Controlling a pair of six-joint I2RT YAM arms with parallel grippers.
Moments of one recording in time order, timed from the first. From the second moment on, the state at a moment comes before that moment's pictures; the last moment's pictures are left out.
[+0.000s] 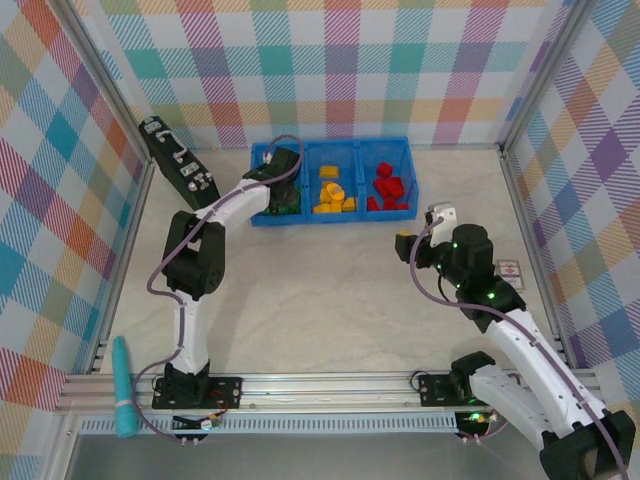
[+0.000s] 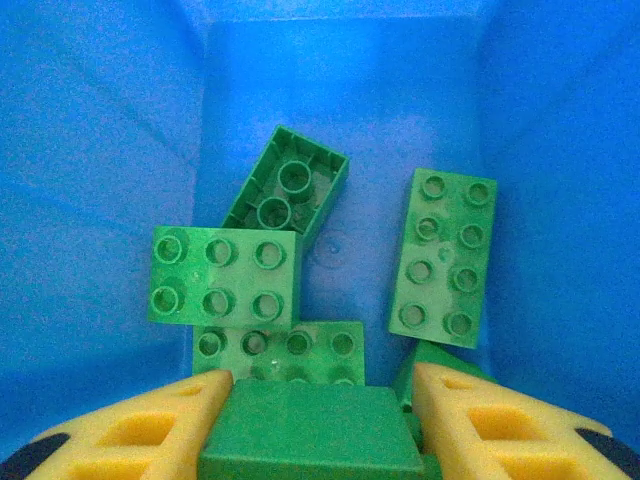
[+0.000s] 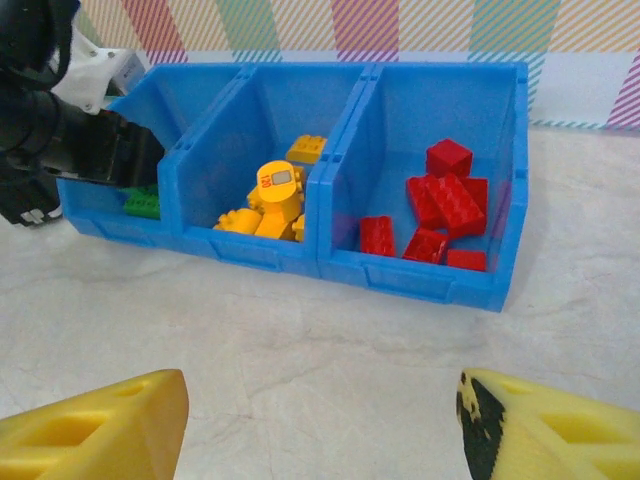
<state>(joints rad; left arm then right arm) -0.40 2.13 1.73 -0.59 -0.33 -0.37 0.37 0.79 0.66 -0.25 -0.07 0.13</state>
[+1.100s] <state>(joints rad) -0.48 1.14 1.01 -0.39 -0.39 -0.23 0.35 1.03 0.66 -0.20 0.19 0.09</state>
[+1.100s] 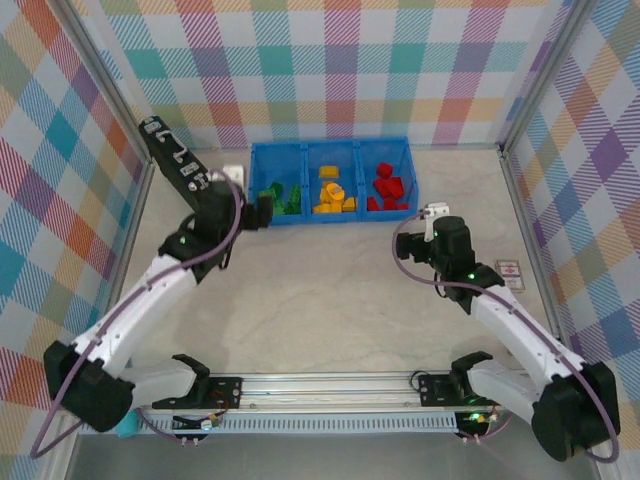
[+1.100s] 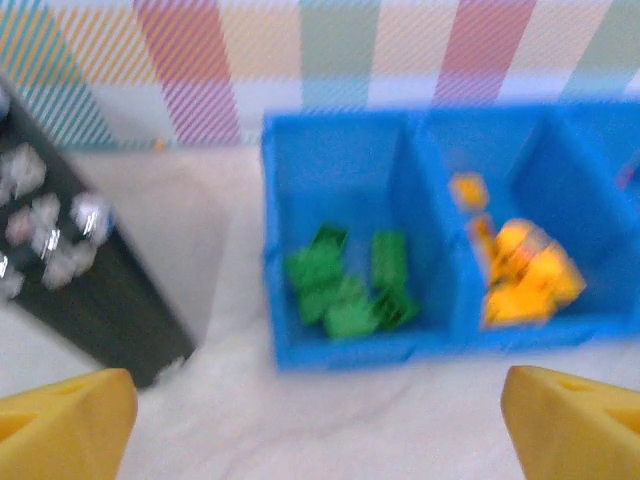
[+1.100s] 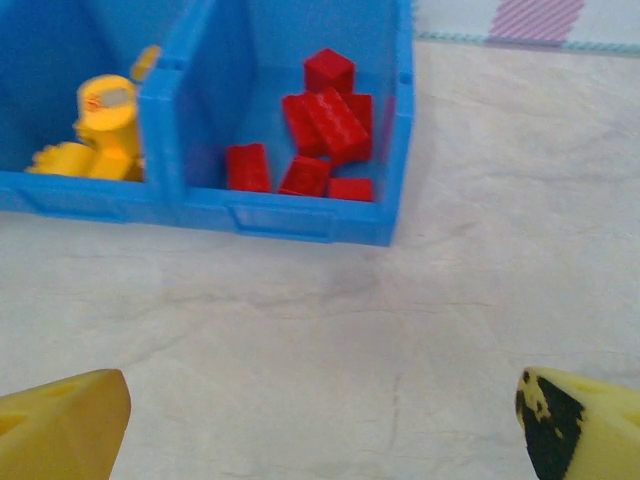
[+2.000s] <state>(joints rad) -0.07 1.57 0.36 0.73 -0.28 -0.13 0.10 1.42 0.39 0.57 0.05 0.01</state>
